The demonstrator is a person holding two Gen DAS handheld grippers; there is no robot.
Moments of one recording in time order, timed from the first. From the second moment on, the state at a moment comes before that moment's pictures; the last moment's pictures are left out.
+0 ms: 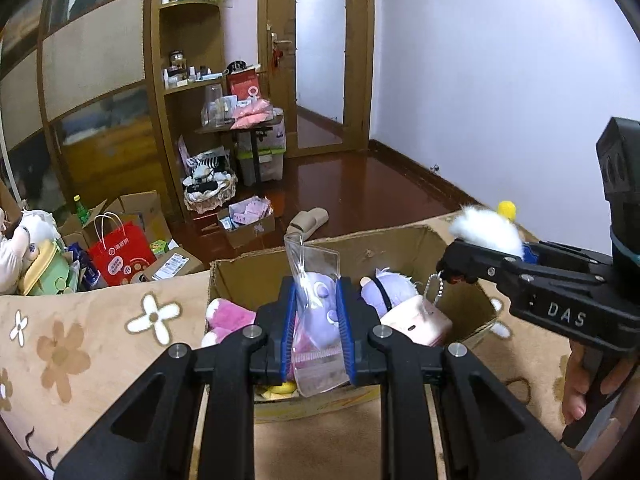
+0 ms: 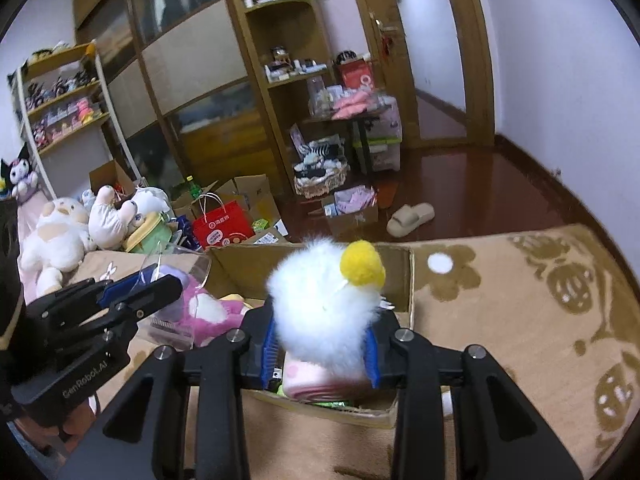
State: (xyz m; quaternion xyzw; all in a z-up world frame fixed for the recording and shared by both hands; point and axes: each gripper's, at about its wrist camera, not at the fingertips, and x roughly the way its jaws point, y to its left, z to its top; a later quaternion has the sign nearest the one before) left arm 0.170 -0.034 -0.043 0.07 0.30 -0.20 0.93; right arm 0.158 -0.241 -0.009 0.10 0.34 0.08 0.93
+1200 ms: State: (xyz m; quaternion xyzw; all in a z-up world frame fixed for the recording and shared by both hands) left arm 0.104 0.008 -0.009 0.05 0.28 -0.12 0.95; right arm 0.094 -0.230 0.030 0.08 0.29 0.06 0.95
